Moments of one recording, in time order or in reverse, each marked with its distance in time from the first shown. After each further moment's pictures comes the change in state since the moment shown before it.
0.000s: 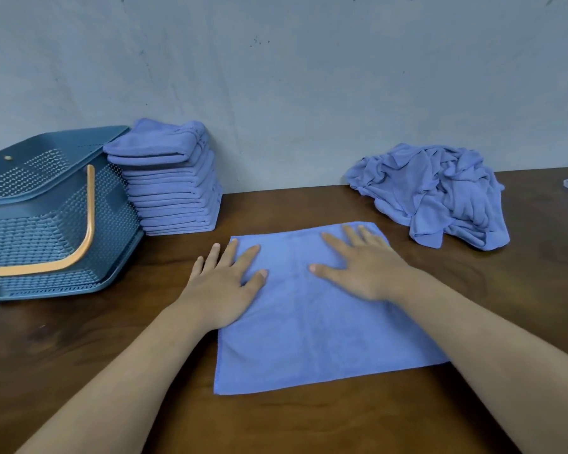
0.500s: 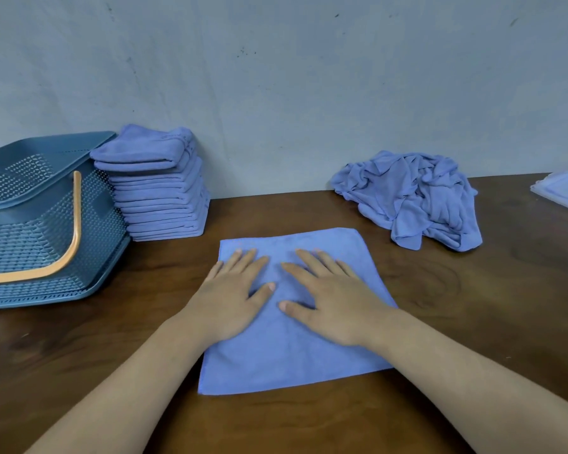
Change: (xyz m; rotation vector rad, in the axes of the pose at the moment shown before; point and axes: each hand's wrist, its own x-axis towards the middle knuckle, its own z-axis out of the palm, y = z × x) left_hand -0.011 0.027 0.003 -0.073 0.055 0.223; right_hand -0.062 -0.042 0.017 0.024 0.100 -0.240
